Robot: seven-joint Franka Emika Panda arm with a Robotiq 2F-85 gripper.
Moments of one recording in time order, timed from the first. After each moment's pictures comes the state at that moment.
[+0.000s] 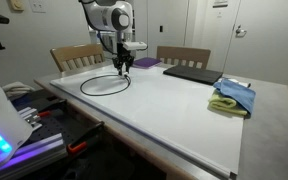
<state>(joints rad) 0.02 0.51 0.18 -2.12 -0.05 2.58 -1.29</state>
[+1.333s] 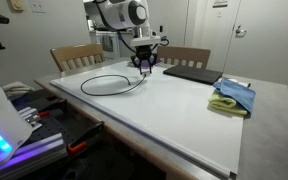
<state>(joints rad) 0.03 0.49 -0.02 -2.09 -0.21 2.59 -0.58</state>
